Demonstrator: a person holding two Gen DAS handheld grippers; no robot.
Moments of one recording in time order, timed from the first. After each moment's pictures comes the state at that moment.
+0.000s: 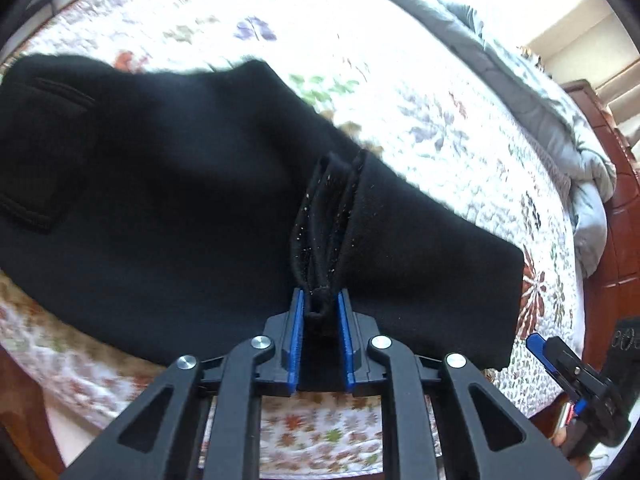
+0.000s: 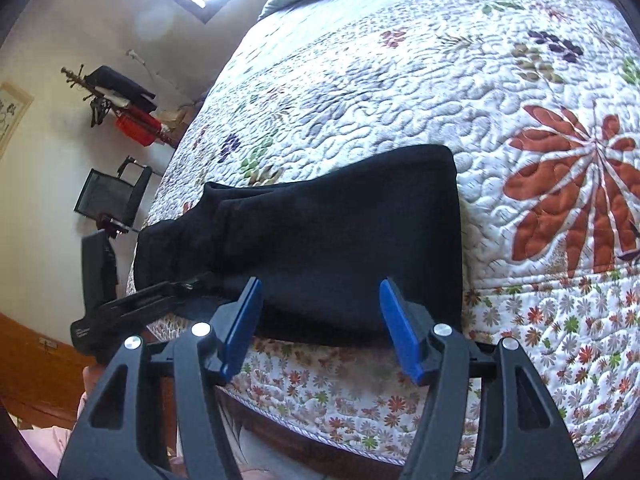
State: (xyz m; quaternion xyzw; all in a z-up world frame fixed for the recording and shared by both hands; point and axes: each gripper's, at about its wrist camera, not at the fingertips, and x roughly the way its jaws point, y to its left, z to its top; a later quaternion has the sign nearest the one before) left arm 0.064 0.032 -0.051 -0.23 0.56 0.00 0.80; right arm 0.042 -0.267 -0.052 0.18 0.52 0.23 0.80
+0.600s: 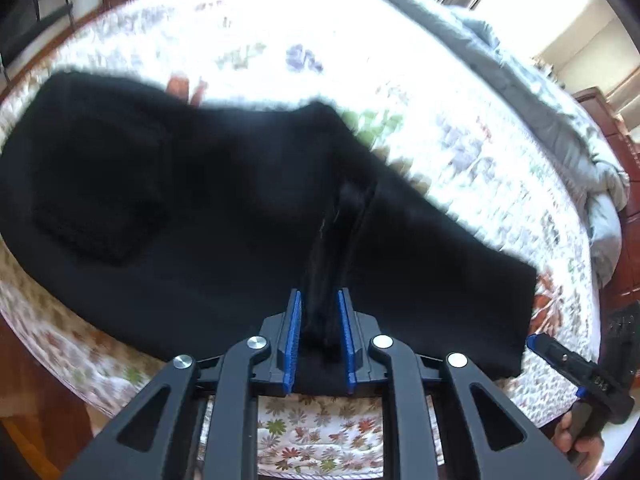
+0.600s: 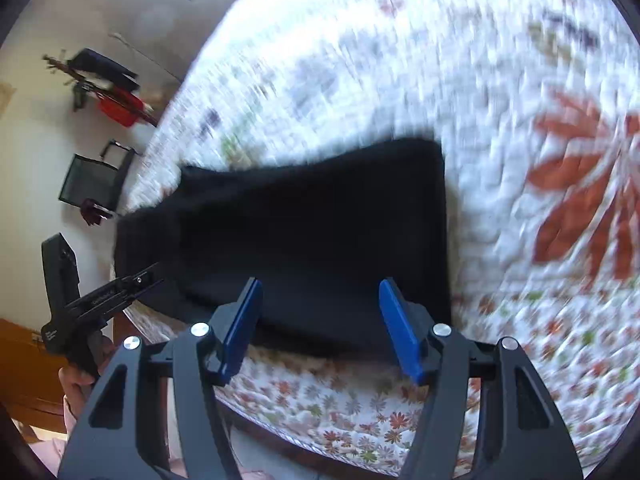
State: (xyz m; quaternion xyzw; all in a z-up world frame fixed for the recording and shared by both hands) left arm 0.064 0.076 -0.035 -0.22 0.54 0.03 0.81; right arm 0.070 -0.249 -0.062 0.16 0.55 0.21 0.79
